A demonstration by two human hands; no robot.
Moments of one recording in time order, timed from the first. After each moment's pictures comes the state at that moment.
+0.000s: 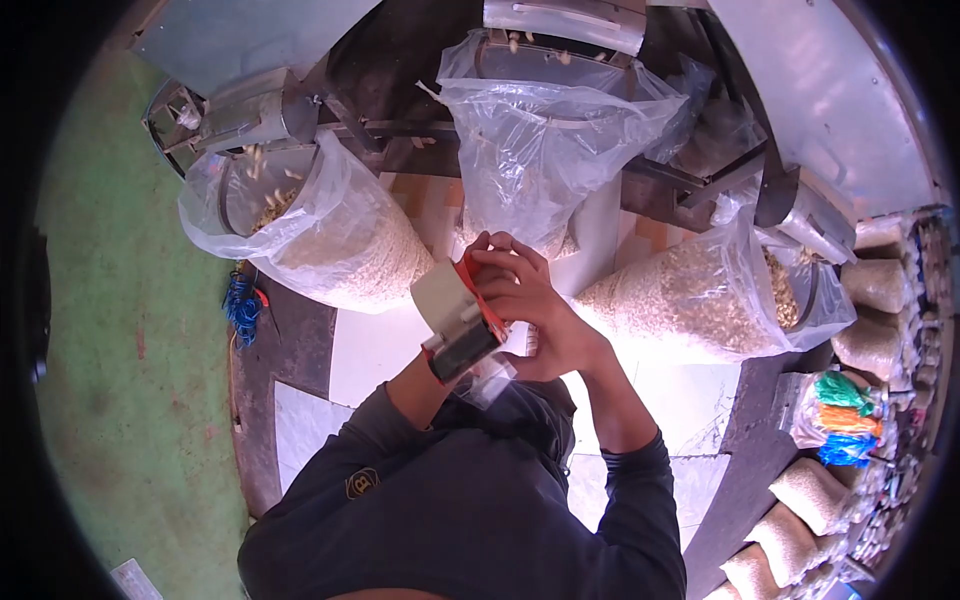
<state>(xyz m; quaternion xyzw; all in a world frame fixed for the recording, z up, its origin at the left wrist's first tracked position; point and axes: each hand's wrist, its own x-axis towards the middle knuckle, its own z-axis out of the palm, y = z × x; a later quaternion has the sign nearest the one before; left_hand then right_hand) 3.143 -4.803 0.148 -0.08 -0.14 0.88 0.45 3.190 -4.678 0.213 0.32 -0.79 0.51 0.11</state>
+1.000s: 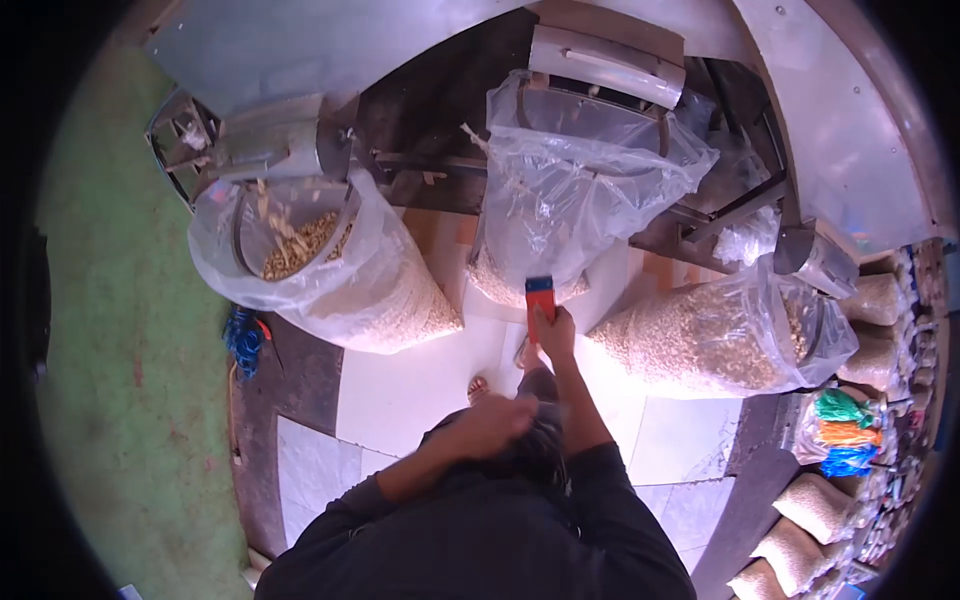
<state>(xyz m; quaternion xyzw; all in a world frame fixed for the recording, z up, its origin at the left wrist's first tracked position) 3.167 -4.935 0.138 0.36 0.74 0.43 0.38 3.129 -4.718 -0.073 -0.30 -0.84 0.44 0.07</state>
